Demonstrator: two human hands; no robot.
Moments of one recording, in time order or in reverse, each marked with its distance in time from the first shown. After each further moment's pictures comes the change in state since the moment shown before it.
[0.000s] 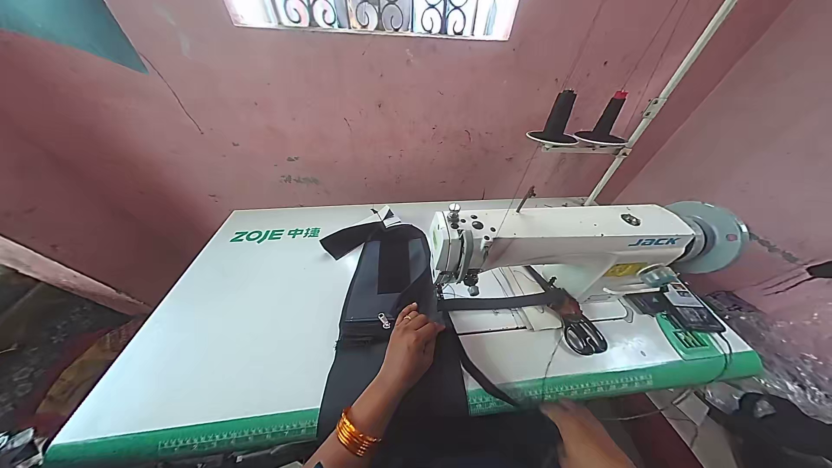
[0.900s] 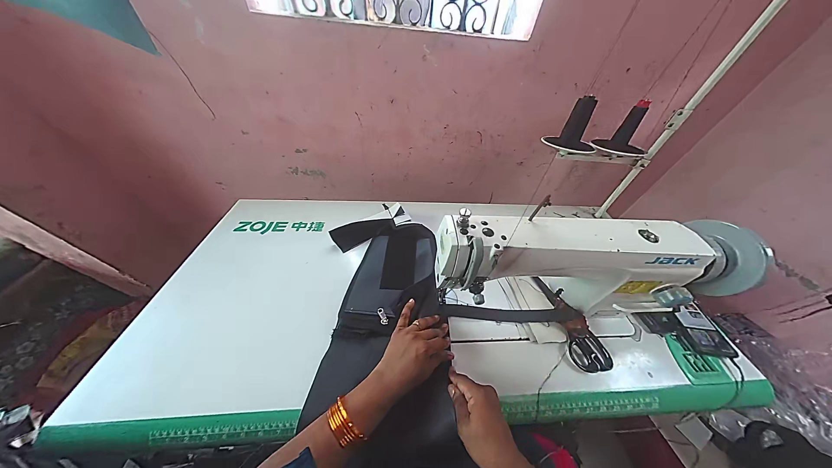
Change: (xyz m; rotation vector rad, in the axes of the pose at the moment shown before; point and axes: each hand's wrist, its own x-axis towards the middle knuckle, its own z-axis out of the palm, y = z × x) left_hand 0.001 -0.002 -0.004 0.062 -0.236 0.089; right_hand 0.059 -0.101 0.054 0.493 0.399 -0.380
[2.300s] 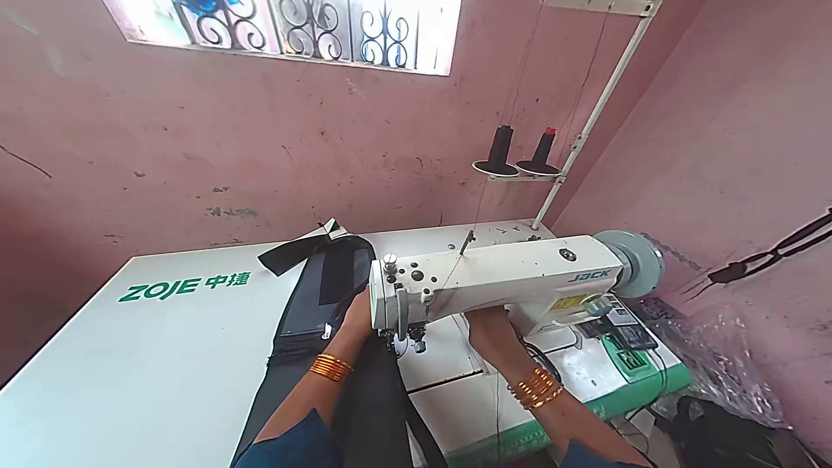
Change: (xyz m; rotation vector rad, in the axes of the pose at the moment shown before) left_hand 0.144 -0.055 -0.018 -0.140 -0.320 -0.664; right_hand 0.135 0.057 -0.131 -0.818 0.219 -0.163
